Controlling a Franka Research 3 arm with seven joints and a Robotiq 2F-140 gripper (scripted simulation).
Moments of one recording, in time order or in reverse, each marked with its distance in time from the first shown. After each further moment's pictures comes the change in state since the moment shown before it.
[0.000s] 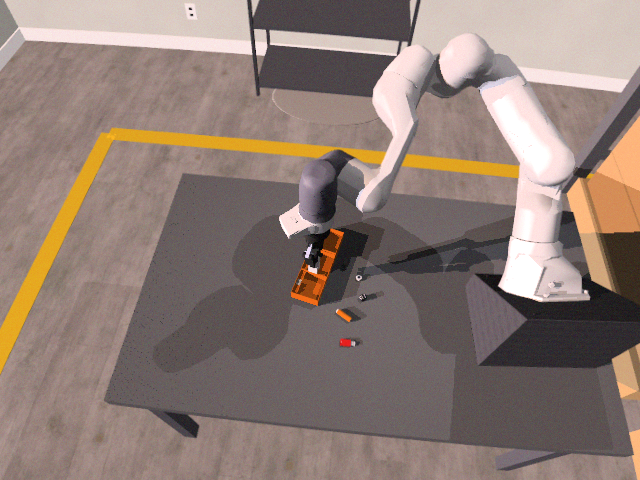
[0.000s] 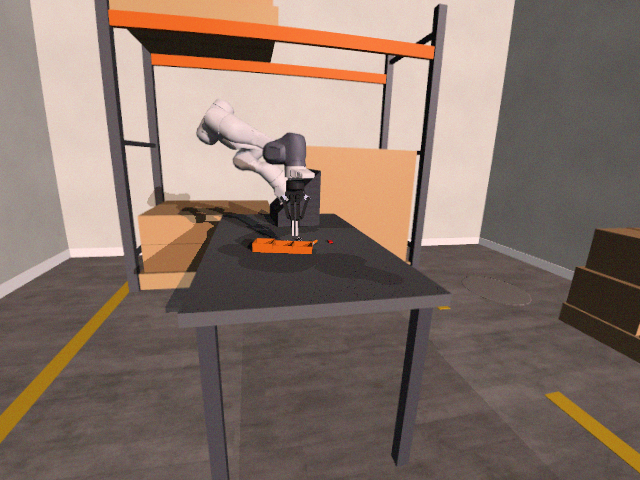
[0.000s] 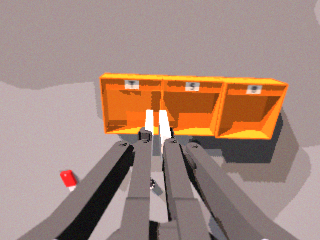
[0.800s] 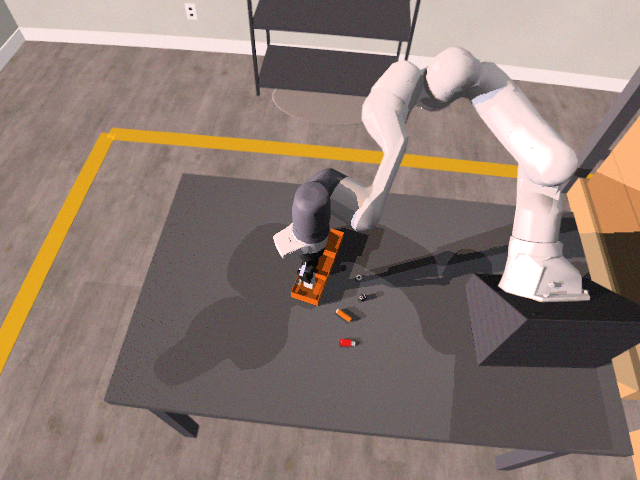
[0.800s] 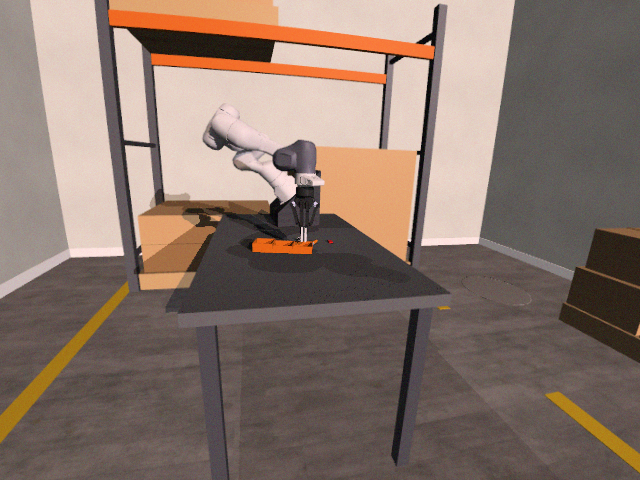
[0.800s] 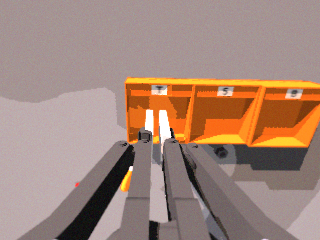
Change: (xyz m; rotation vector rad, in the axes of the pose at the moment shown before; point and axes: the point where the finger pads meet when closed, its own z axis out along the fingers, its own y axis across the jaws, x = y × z) arm -0.001 -0.038 0.027 -0.014 -0.002 0.008
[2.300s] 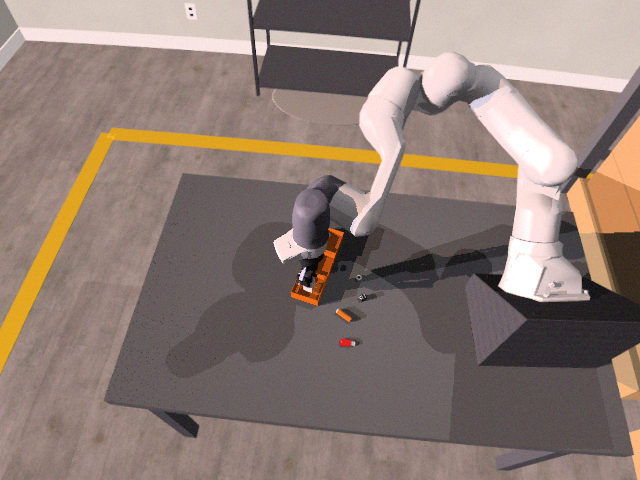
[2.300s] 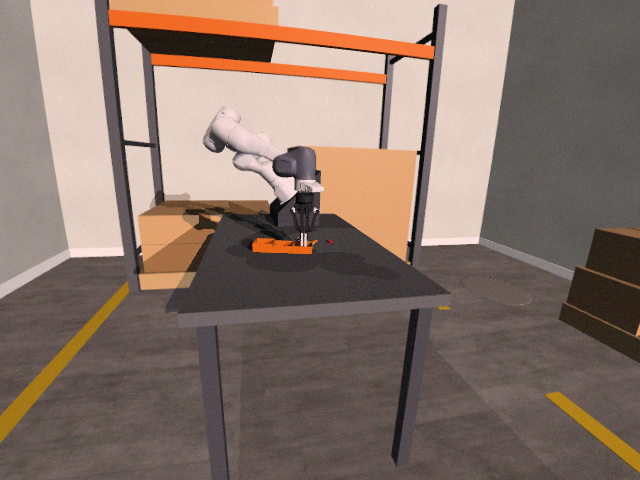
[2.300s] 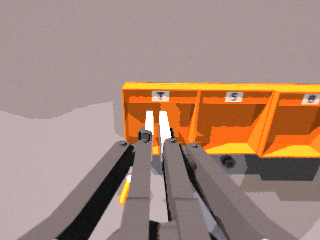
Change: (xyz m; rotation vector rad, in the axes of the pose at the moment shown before) arm 0.001 -0.001 0.025 0.003 0.002 0.009
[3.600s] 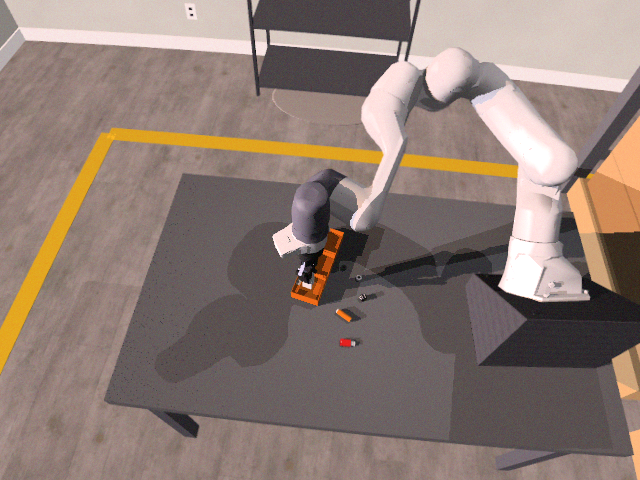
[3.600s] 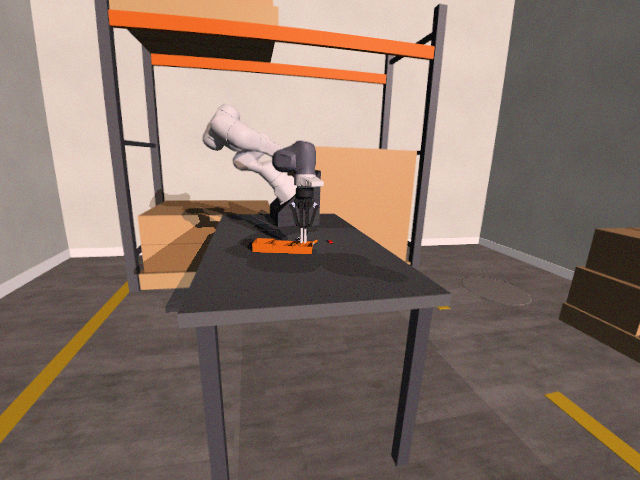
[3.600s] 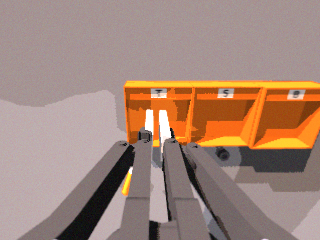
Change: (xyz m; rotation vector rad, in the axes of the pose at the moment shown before) arm 0.002 0.001 -0.021 0.002 0.002 0.011
